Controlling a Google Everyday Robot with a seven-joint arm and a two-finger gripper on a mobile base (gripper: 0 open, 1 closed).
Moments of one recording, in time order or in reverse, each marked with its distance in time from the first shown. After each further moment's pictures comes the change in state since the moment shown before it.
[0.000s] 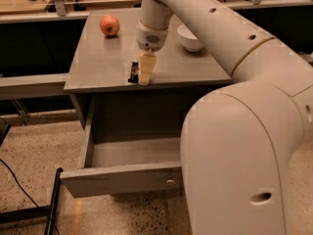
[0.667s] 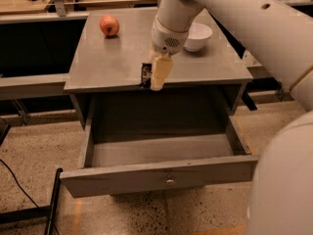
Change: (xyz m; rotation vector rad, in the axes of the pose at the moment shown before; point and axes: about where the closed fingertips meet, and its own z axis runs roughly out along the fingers) arm 0.017 0.056 -0.039 0.054 -0.052 -0.037
